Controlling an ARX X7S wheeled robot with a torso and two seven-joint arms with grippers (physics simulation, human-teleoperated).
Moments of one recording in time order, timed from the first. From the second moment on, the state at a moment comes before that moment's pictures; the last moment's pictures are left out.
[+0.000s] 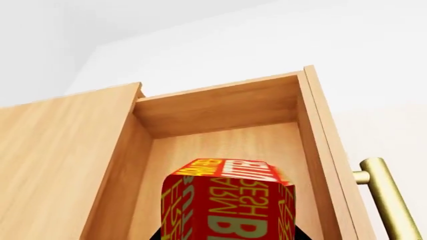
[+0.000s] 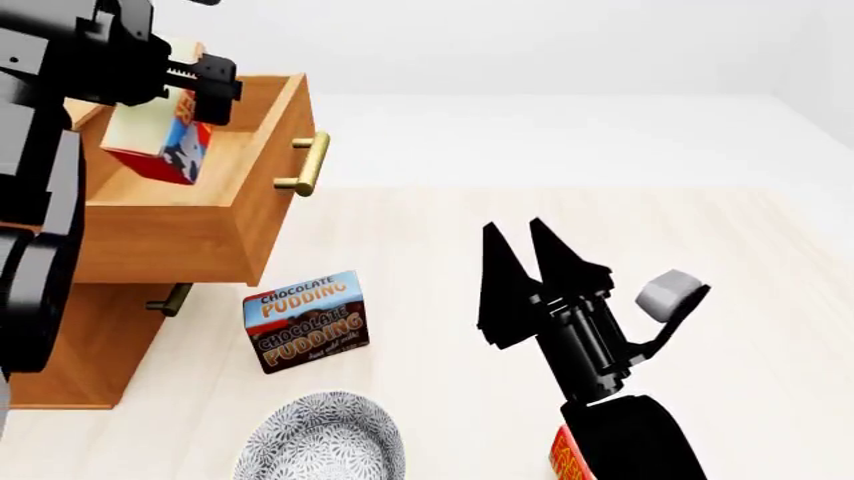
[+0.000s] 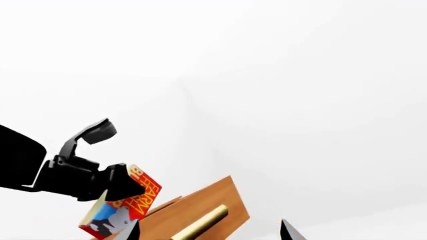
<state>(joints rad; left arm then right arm) -1.86 -0.18 0.51 -1.31 -0.07 -1.00 0.25 0.34 0.22 -0.25 0.01 0.91 -0.11 -0.33</state>
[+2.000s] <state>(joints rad) -1.81 -0.17 0.48 -1.31 0.00 -1.03 0.18 0.35 0.23 -0.28 0.05 0.92 -0.15 -0.32</state>
